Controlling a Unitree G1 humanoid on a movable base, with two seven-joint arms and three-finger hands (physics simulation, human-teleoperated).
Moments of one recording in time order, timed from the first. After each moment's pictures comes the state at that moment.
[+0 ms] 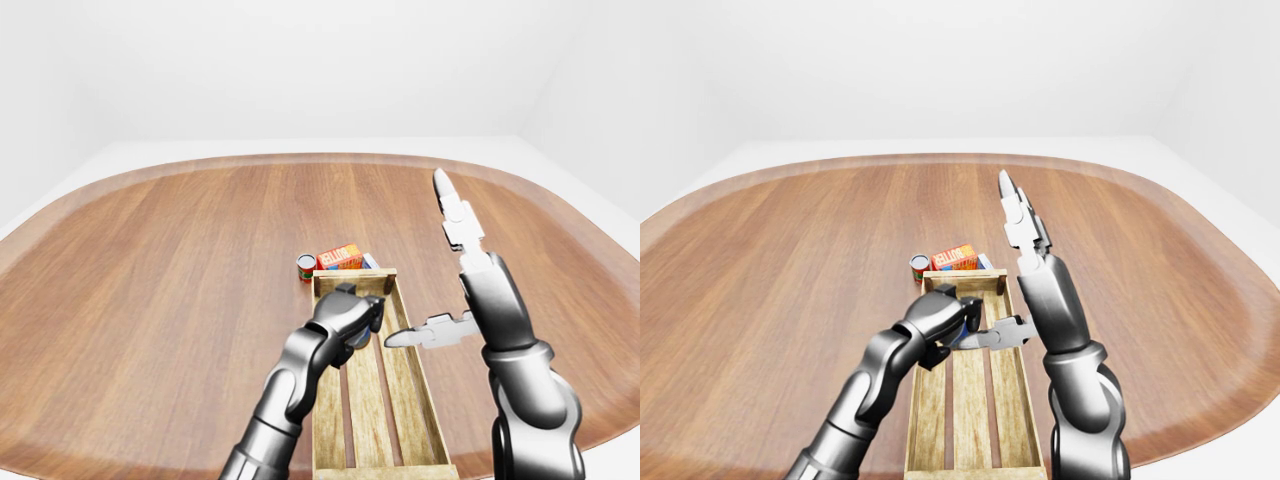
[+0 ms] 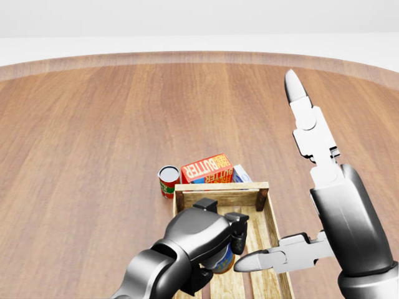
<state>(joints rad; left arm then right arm) -0.22 -0.12 -0.34 0.11 1.25 -0.09 -0.50 0.06 -0.04 -0.01 -0.78 -0.47 0.09 0.33</state>
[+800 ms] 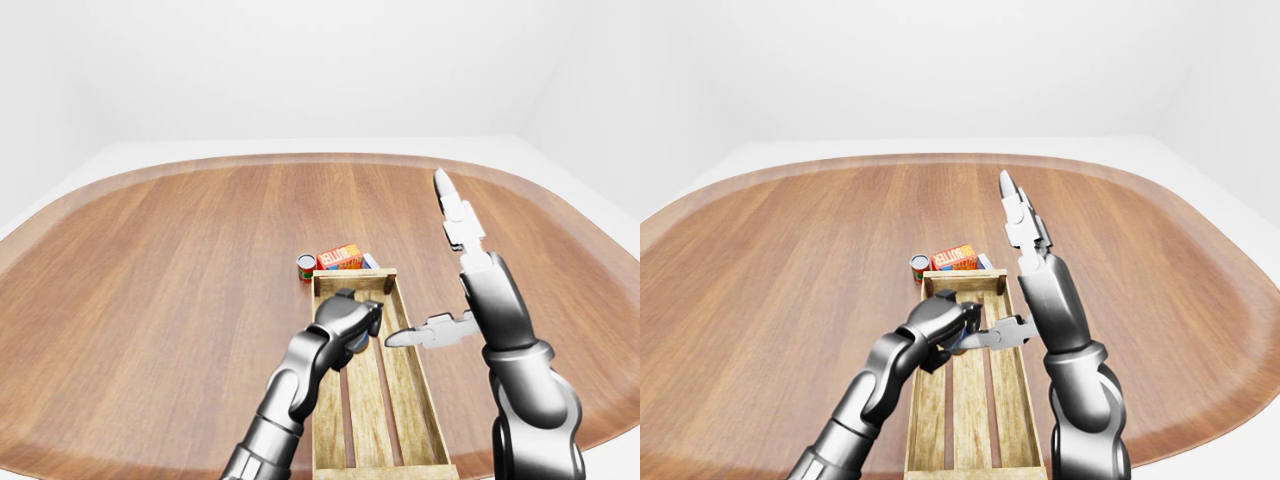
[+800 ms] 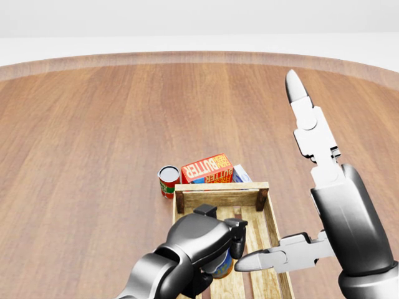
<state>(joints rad) -0.23 -0.12 -0.34 0.20 1.26 -0.09 -0.45 0.06 -0.04 -0.02 -0.78 -0.47 0.09 0.32</state>
